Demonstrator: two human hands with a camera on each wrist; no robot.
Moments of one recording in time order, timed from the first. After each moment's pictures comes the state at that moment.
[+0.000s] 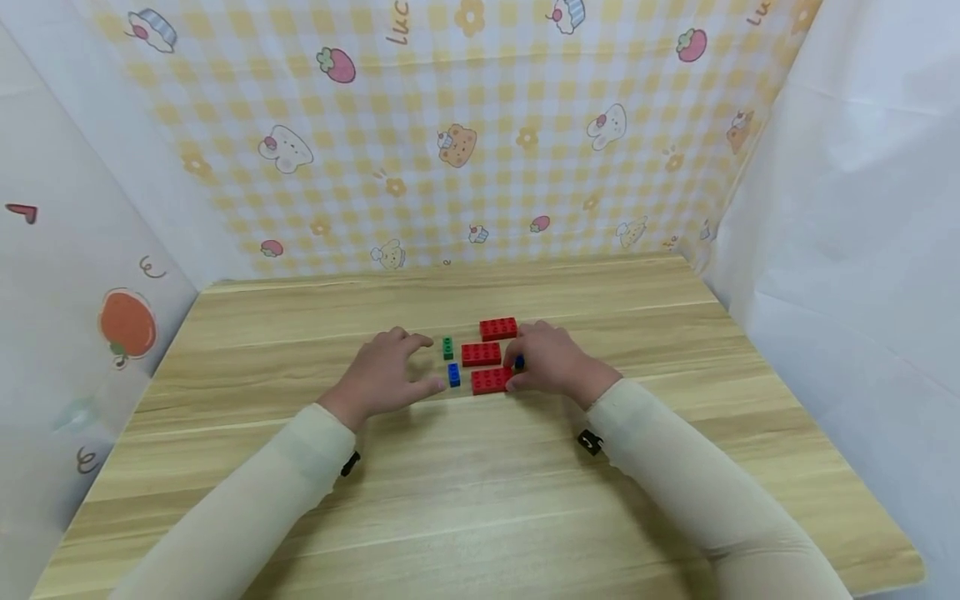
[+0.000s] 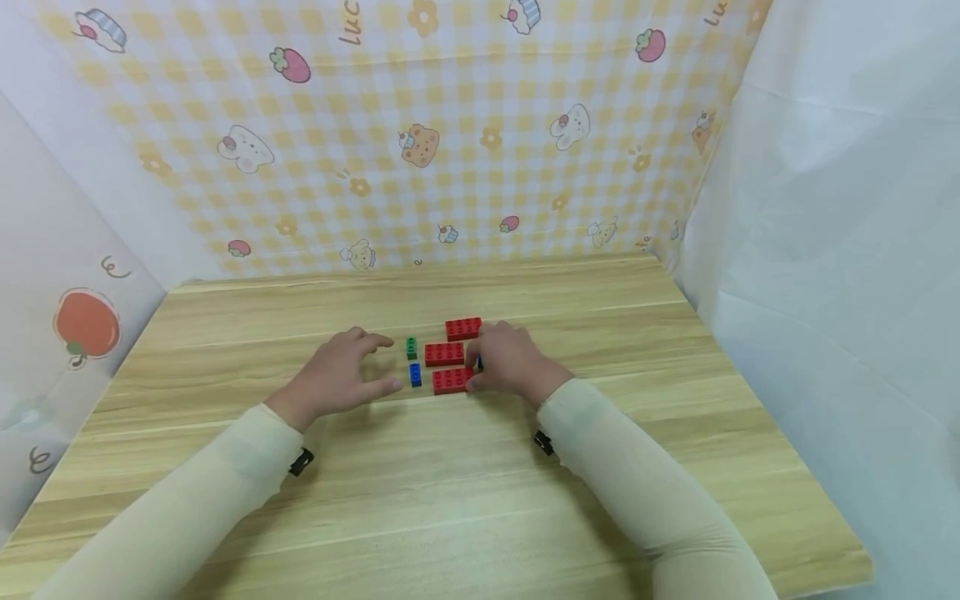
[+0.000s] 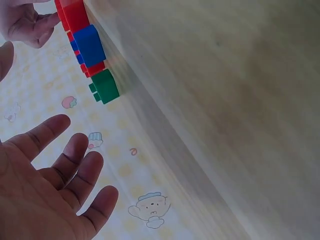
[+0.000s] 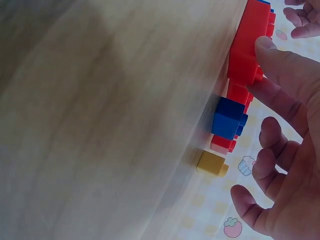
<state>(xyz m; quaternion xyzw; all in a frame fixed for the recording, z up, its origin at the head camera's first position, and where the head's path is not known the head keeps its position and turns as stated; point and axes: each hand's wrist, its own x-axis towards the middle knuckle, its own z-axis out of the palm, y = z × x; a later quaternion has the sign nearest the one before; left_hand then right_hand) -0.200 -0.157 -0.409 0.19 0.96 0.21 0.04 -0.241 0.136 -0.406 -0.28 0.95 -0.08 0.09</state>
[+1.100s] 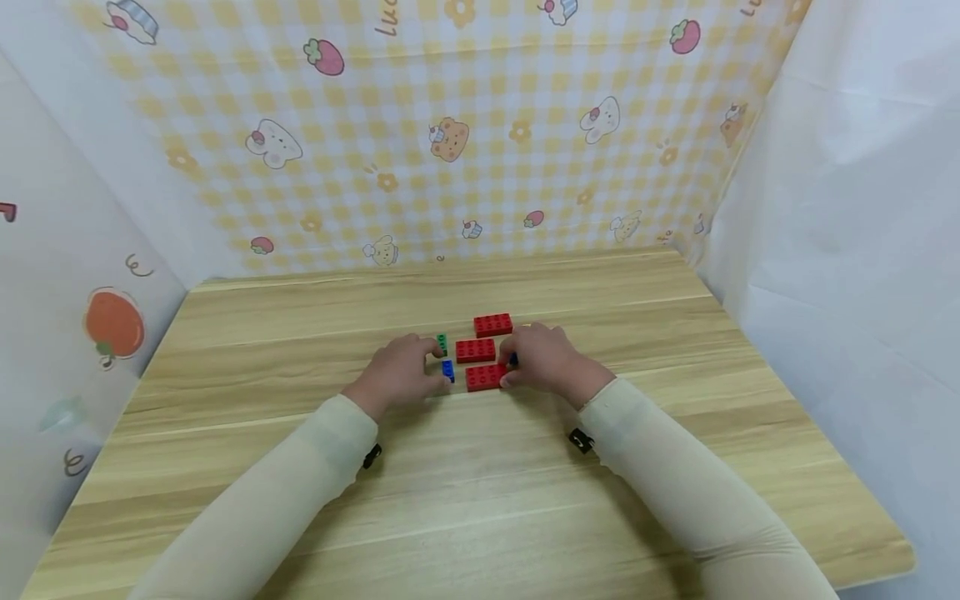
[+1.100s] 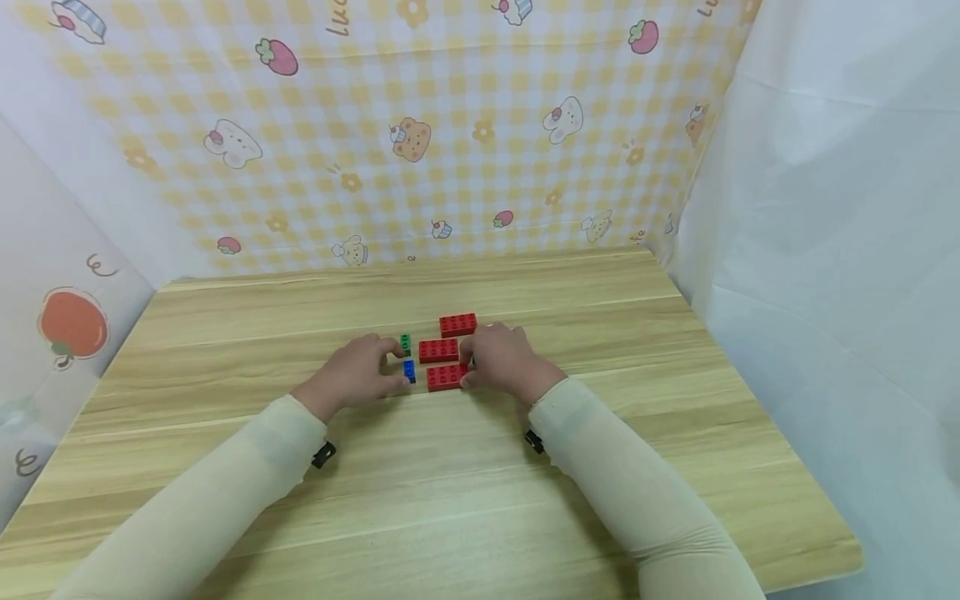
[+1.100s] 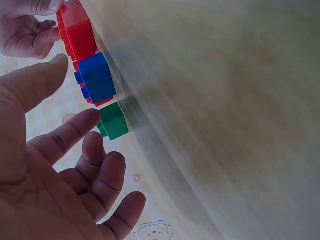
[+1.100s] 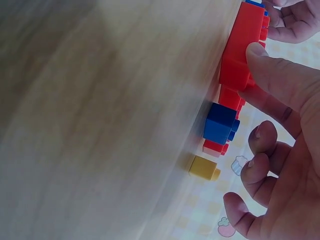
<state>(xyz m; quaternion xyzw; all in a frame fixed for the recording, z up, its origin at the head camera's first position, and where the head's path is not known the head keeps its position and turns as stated) -0.216 -0.124 -0.418 0.14 0.96 0.21 0.13 -0.239 0.132 -0.406 -0.26 0.96 -0.09 0.10</state>
